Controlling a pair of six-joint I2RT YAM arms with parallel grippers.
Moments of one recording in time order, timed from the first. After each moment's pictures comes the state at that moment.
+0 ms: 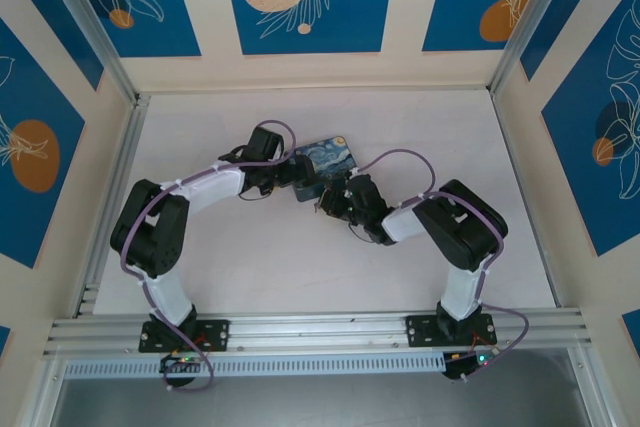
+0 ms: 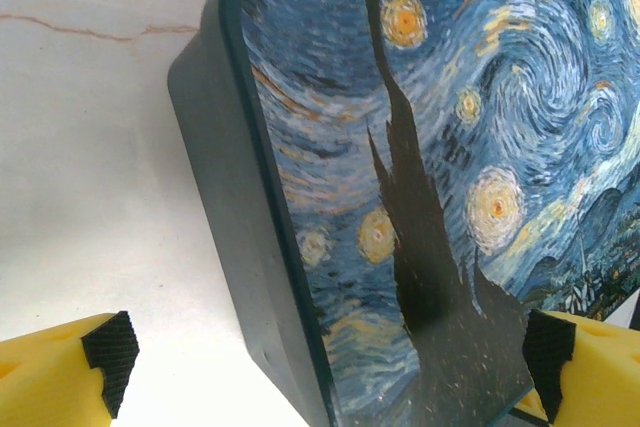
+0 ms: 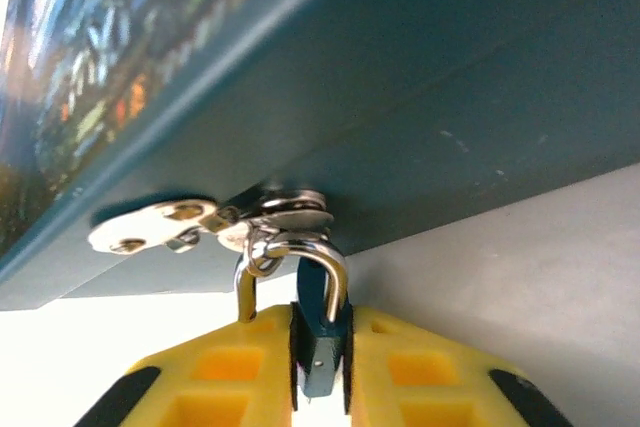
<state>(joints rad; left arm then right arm) -0.49 1.78 1.16 -0.28 0.22 -0.73 0.64 1.83 0.65 0.58 -0.12 0.87</state>
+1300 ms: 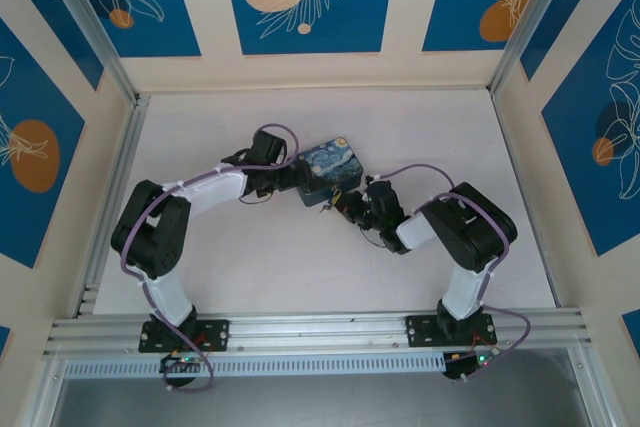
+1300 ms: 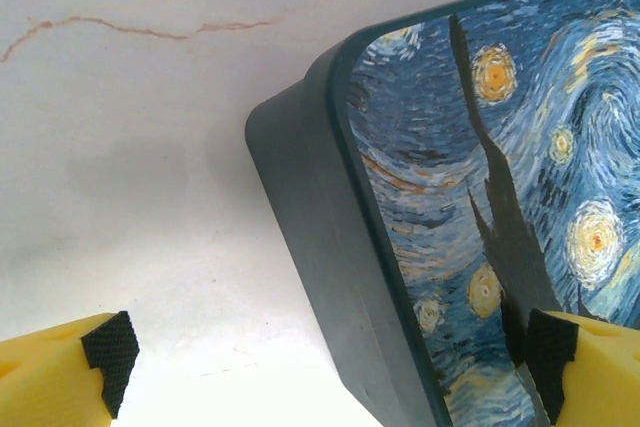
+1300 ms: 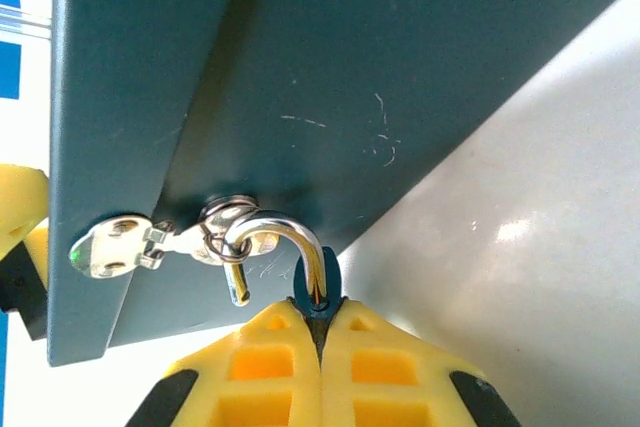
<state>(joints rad) -0.52 1.78 1.14 -0.31 0.10 -0.69 0.54 1.79 0.50 0.78 -0.22 1.13</state>
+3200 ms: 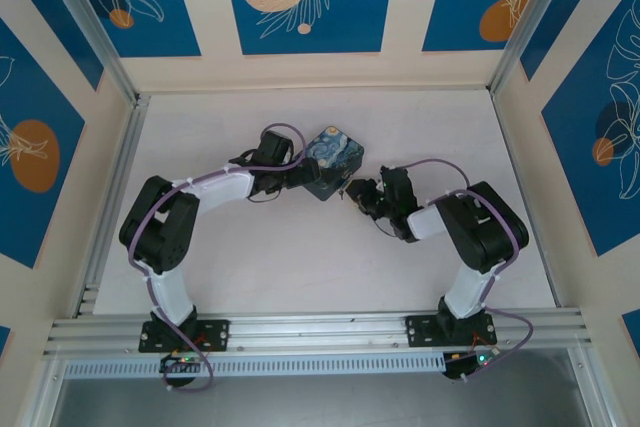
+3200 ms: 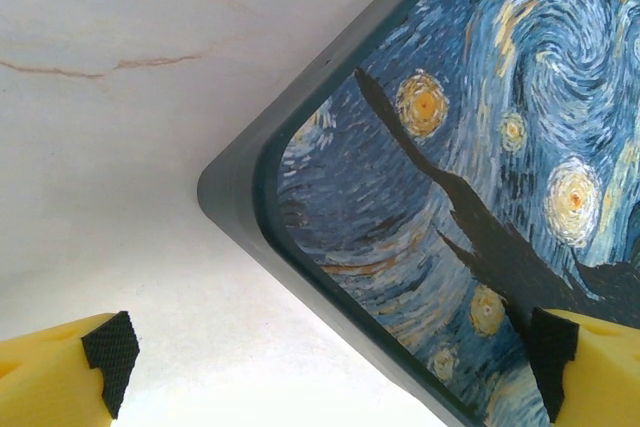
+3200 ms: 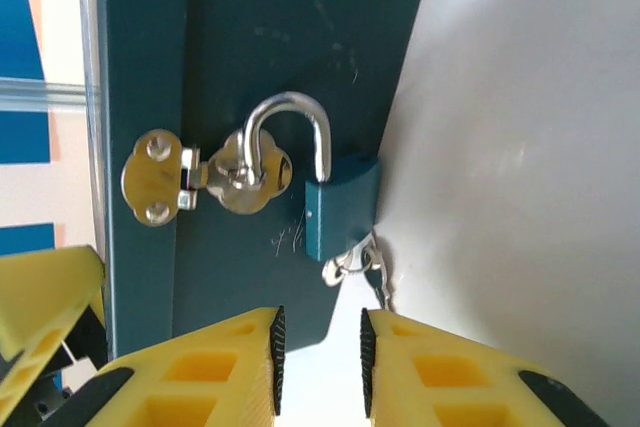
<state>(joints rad) -0.54 1.84 1.16 -0.22 0.11 -0.70 0.41 1.75 0.54 0.68 -0.32 1.16</state>
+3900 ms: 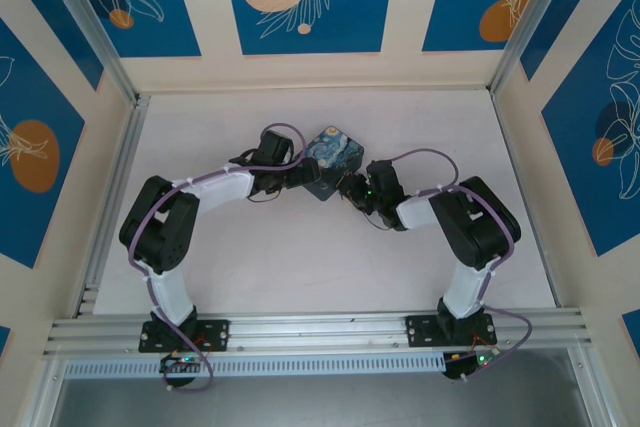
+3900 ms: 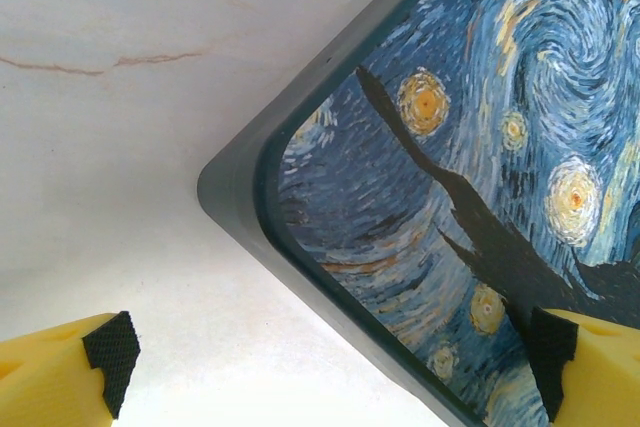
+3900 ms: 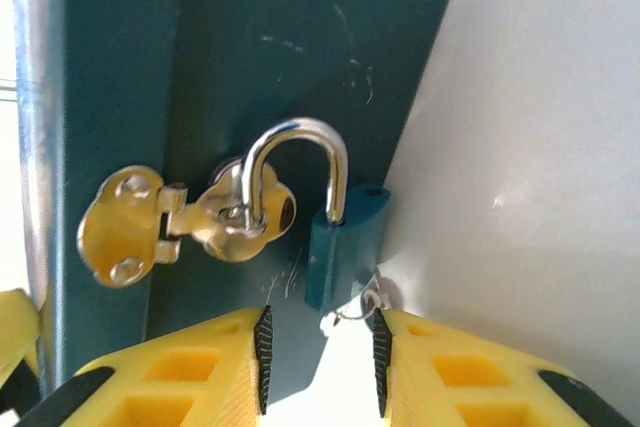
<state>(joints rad) -0.54 1.84 1.16 -0.22 0.11 -0.71 0.46 1.79 0.69 0.45 -0.19 1.10</state>
